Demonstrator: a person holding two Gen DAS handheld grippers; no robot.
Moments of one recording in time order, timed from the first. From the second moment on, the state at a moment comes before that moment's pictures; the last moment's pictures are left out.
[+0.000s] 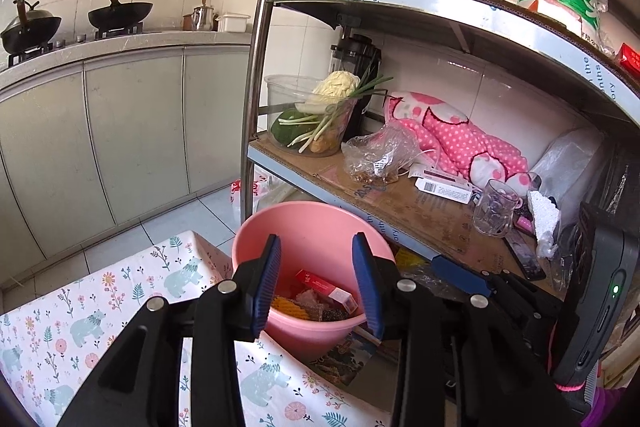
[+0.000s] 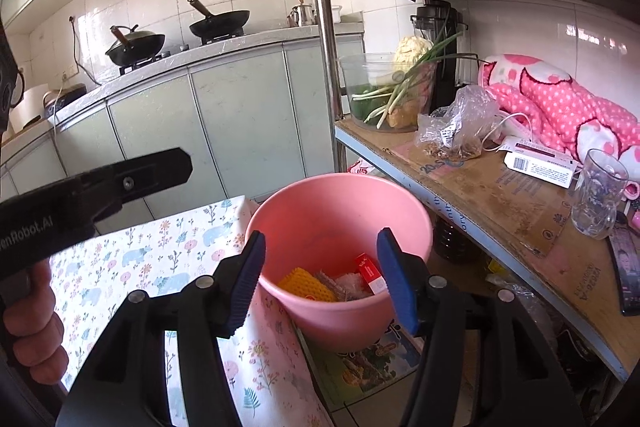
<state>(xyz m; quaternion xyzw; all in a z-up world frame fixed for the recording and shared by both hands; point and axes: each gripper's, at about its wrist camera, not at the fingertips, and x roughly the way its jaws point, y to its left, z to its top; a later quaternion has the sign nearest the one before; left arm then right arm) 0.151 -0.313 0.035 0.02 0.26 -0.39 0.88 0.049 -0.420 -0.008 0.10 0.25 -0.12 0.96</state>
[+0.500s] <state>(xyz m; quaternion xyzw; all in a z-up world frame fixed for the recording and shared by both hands) 0.141 -0.287 0.038 0.00 0.25 -0.38 0.89 0.038 -0.392 0.001 0.05 0.25 -0.14 0.96</state>
